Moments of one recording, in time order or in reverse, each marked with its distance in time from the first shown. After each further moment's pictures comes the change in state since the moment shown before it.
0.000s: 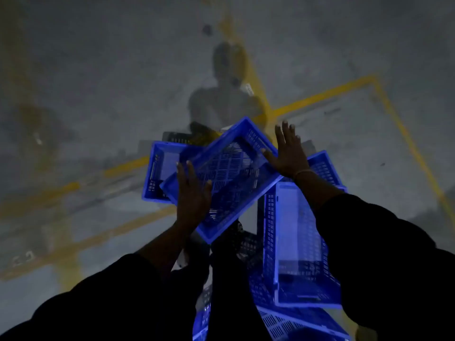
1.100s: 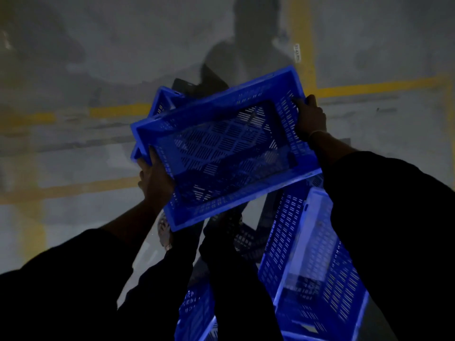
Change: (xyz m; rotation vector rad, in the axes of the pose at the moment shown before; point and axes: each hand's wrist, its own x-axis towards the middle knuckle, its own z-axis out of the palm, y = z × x) left_hand 0.051 -0.210 0.070 0.100 0.009 -0.595; right_hand 0.176 0.012 0.148 -0.300 -0.204 0.056
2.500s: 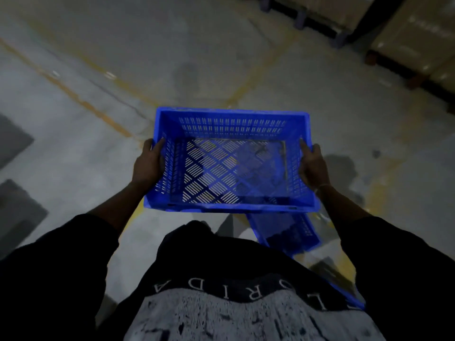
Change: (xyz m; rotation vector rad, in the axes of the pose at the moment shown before) left_hand -0.290 -0.246 -0.433 -0.008 0.642 -0.087; right_hand -0.292 -0.380 -0.288 0.097 0.287 -0.843
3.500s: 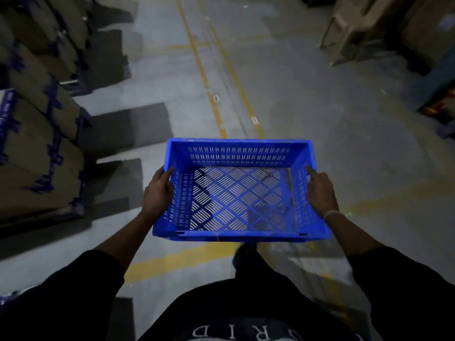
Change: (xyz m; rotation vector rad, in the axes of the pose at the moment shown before) left_hand 0.010 -0.451 -0.161 -0.220 0.373 -0.616; right_hand 0.288 -0.577 0.215 0.110 -0.184 -0.645
